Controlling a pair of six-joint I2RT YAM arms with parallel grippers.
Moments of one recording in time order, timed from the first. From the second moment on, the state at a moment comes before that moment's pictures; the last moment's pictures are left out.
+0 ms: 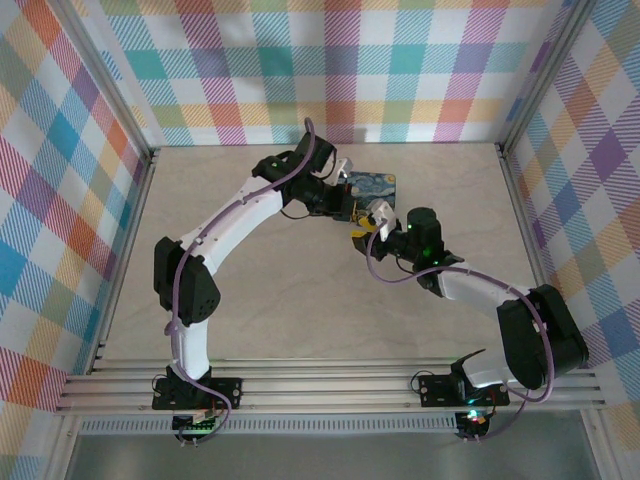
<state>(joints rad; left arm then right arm) -0.63 1.94 1.93 -0.92 0.42 -0.45 0.44 1.39 0.65 0.41 -0.46 -0.17</state>
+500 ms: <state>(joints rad) -0.63 1.91 1.91 -0.90 0.42 -0.45 0.45 1.39 0.71 0.39 -0.45 -0.21</state>
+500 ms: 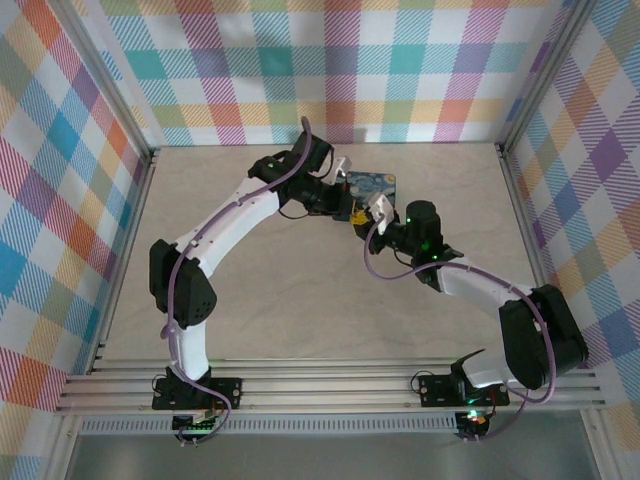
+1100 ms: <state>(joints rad) -0.58 1.78 1.74 -0.86 0.44 -0.48 0.44 1.34 0.85 0.06 -0.50 -0.44</state>
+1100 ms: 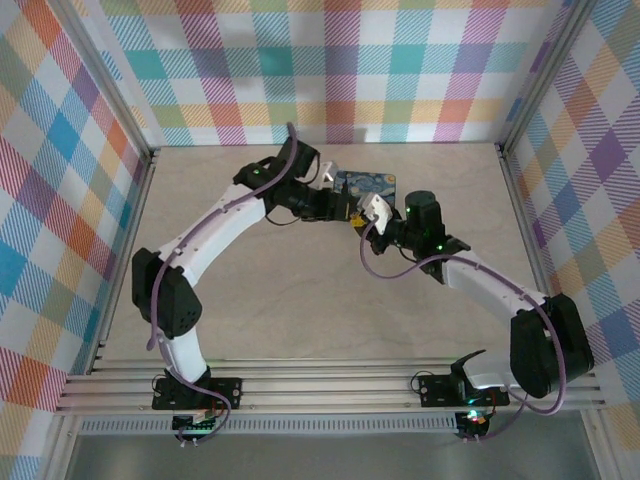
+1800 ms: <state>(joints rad) -0.56 1.77 1.63 -0.62 0.68 -0.69 0.44 1.36 1.02 -0.33 -0.52 -0.66</state>
